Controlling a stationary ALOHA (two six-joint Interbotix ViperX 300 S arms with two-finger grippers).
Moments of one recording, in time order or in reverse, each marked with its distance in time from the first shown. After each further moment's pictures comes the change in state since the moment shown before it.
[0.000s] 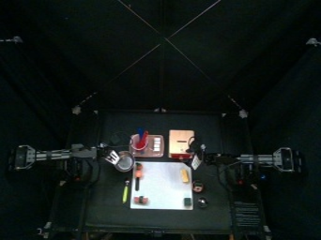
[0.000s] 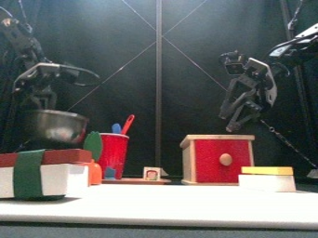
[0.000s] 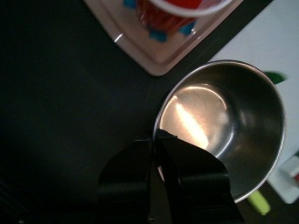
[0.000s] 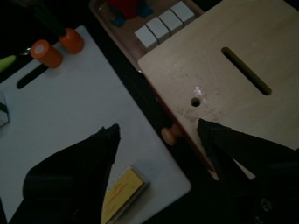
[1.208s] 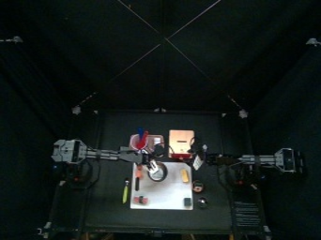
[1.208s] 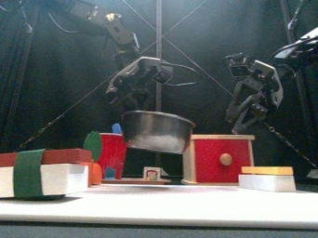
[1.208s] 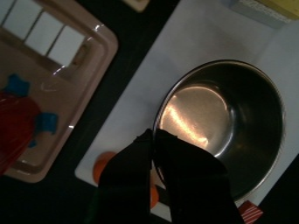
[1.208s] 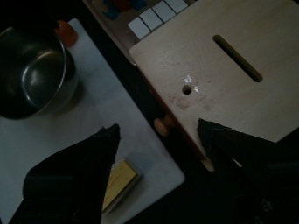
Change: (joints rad) left arm -0.198 0.756 -0.673 -0.080 0.038 0.152; right arm 0.005 -0.032 0.035 0.002 0.014 0.000
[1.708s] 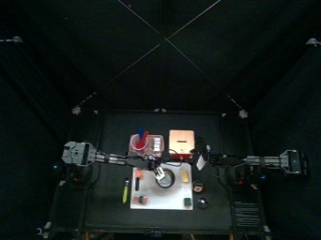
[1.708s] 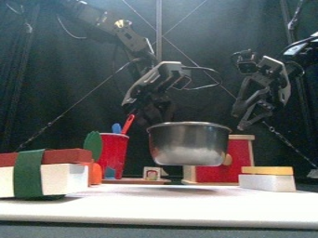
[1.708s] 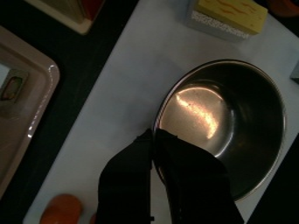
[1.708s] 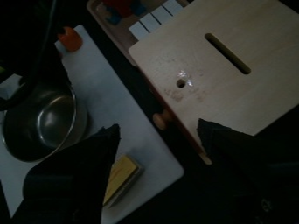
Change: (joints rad) left arm -0.032 0.117 -0.037 -0.023 -0.173 -0.006; right arm 0.012 -0.094 0.044 0.017 0.005 0.000
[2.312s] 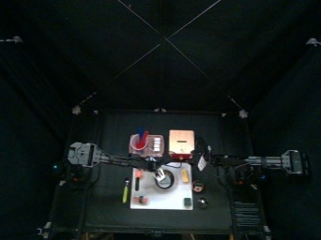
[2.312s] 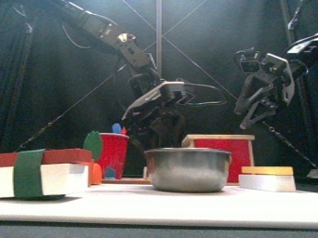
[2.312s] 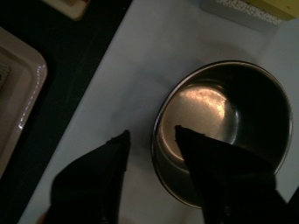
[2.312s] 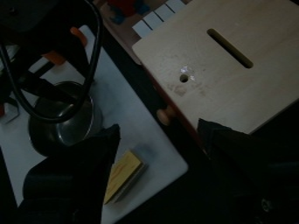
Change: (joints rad) left arm 0.005 0.064 0.003 0.005 -0.025 0.000; right arm 0.021 -0.023 0.012 0.026 0.003 0.000
